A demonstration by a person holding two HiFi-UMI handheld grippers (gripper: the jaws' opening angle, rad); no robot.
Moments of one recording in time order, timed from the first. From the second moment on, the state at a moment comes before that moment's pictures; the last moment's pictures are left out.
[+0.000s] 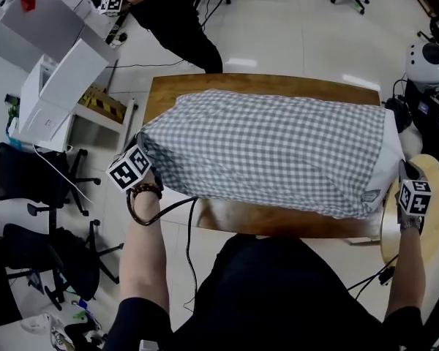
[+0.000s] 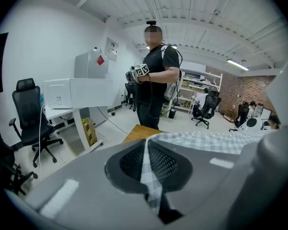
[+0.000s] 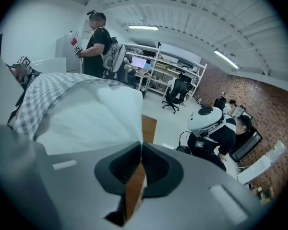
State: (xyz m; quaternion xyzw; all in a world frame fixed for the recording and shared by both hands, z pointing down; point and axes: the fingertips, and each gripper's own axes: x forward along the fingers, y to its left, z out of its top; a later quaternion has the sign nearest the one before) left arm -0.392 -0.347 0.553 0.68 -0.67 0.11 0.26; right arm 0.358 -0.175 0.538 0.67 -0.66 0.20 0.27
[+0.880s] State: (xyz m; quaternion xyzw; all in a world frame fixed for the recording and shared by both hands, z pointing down) left arm -0.314 -0.380 0.574 0.81 -0.51 0.12 0.28; right arm 0.230 -0.216 0.622 0.49 -0.78 0.12 0.36
